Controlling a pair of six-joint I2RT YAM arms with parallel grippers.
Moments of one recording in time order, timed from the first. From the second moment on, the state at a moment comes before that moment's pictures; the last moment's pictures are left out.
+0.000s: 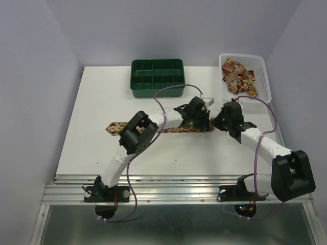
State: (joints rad) left arm -0.88 2.30 1.68 -0.07 0.32 -0.49; right arm 0.27 1.27 0.69 -0.14 0.10 0.74
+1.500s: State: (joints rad) left arm -0.79 2.02 1.35 -0.05 0.24 -0.63; right arm 0.51 1.44 0.72 -0.10 0.41 0.74
